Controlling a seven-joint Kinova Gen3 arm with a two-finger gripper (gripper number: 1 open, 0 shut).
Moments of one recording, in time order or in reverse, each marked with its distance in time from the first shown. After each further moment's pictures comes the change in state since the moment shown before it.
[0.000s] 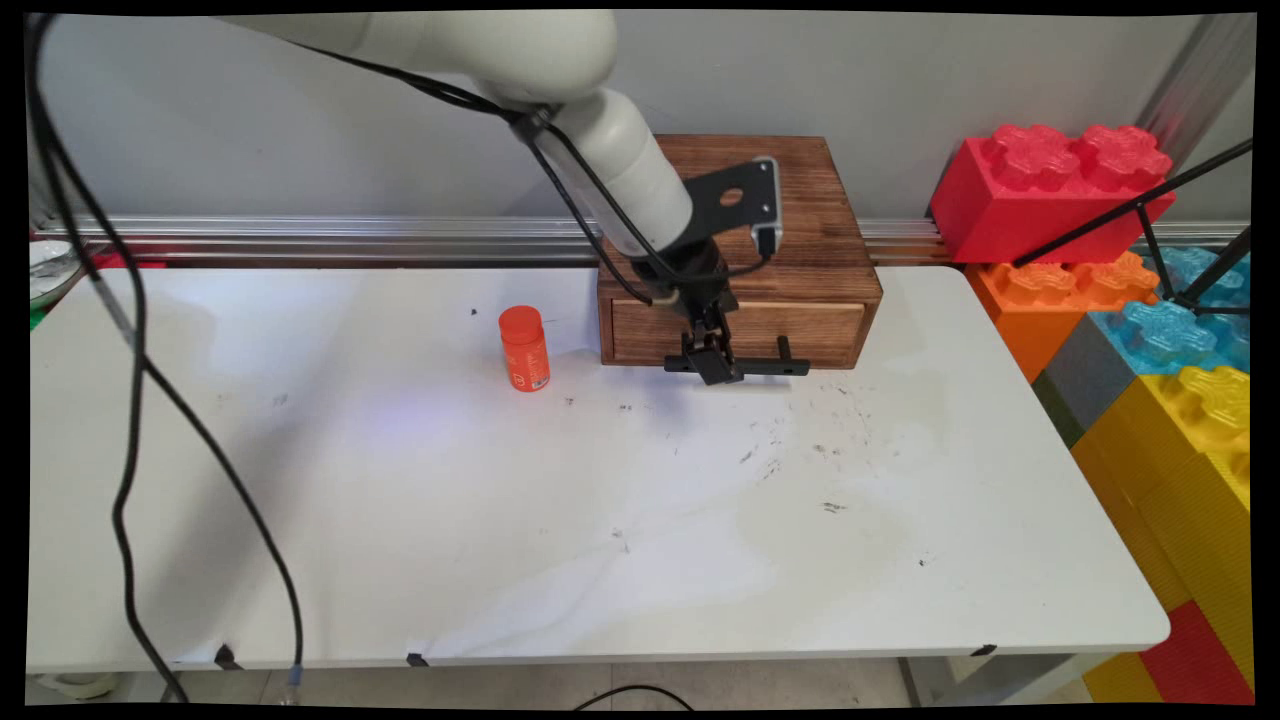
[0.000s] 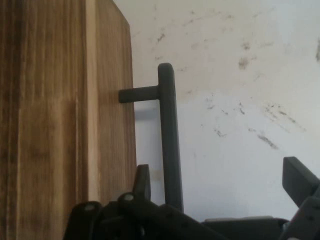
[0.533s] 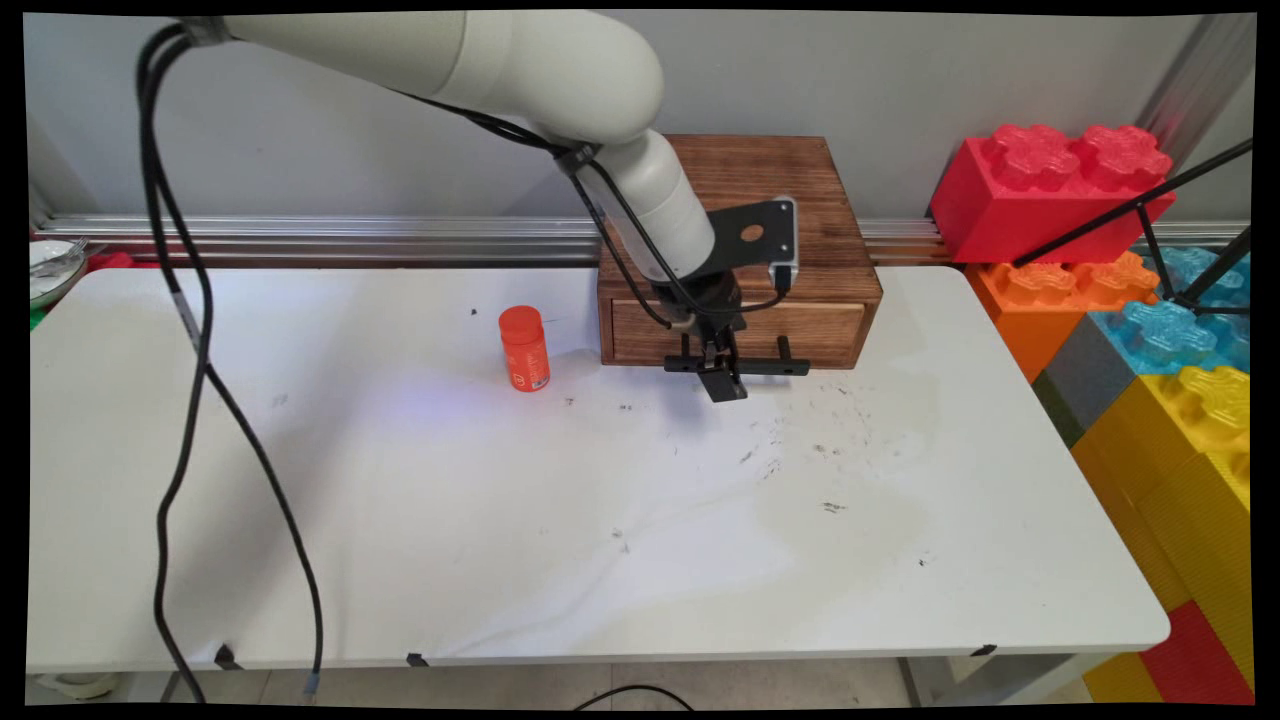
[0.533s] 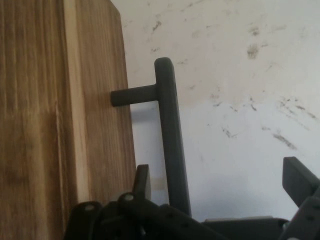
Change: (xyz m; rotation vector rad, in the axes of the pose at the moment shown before) arm 0.006 -0.004 0.040 -0.010 -0.047 0.049
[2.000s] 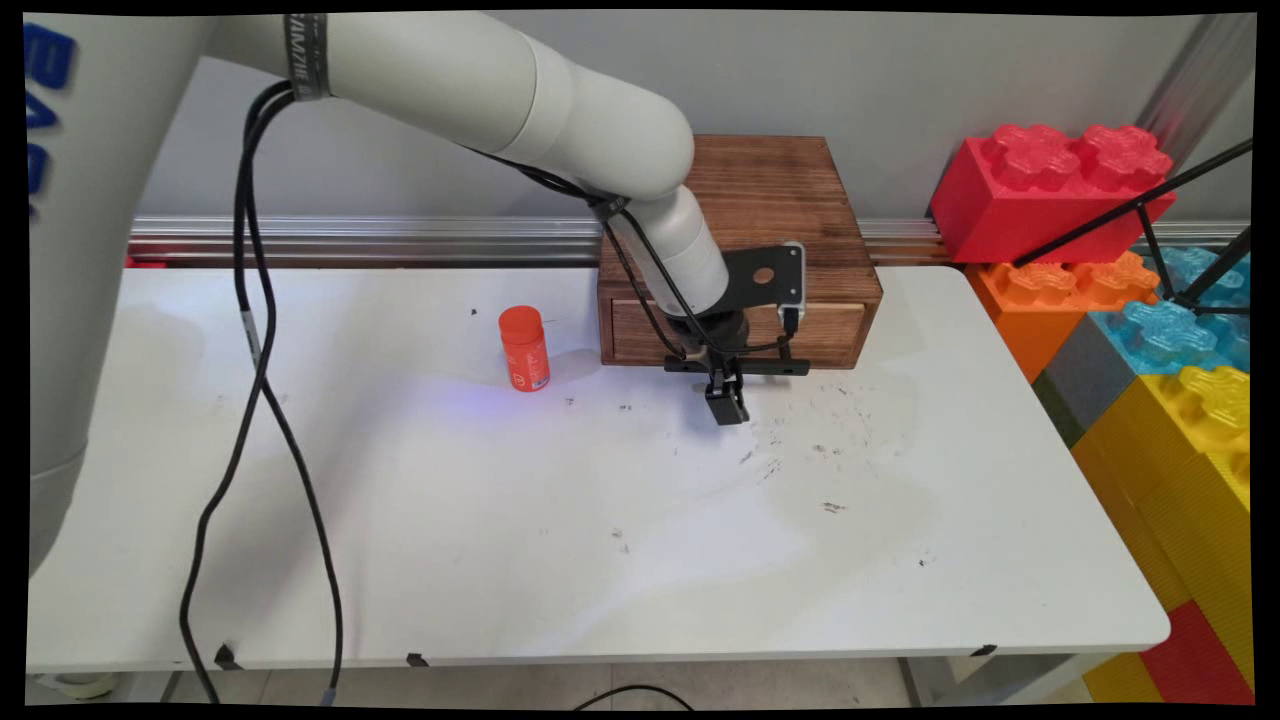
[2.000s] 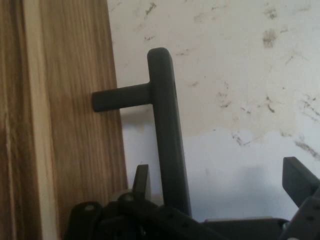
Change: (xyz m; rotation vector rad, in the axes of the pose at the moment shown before) arm -0.001 0.000 0.053 -0.009 -0.030 0.012
